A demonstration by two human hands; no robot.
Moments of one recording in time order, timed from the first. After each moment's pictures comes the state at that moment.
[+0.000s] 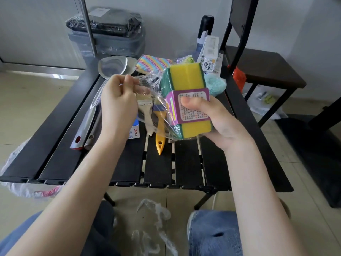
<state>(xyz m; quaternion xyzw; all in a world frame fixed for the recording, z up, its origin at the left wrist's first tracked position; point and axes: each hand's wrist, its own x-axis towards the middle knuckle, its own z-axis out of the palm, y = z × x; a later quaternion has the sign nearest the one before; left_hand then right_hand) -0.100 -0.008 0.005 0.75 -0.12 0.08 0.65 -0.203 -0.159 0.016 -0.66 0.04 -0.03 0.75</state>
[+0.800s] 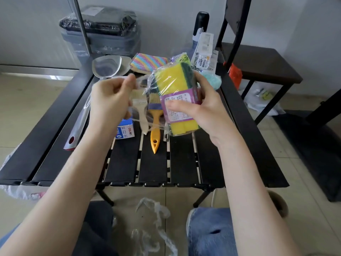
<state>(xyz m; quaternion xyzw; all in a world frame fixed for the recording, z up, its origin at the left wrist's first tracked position) -0.102 0.000 0.012 0.77 -0.17 0.04 0.62 -0.199 -0.155 0.014 -0.78 0.09 -0.18 0.60</state>
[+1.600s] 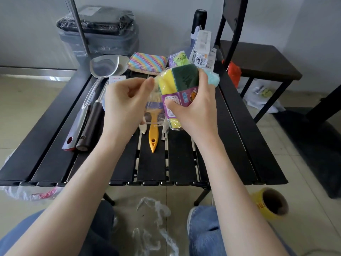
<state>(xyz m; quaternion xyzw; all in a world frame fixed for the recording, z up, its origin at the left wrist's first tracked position) -0.126 -0.015 0.012 0.73 -0.26 0.07 0.63 -0.180 -0.144 -0.015 -0.84 0.22 -0.33 0.38</state>
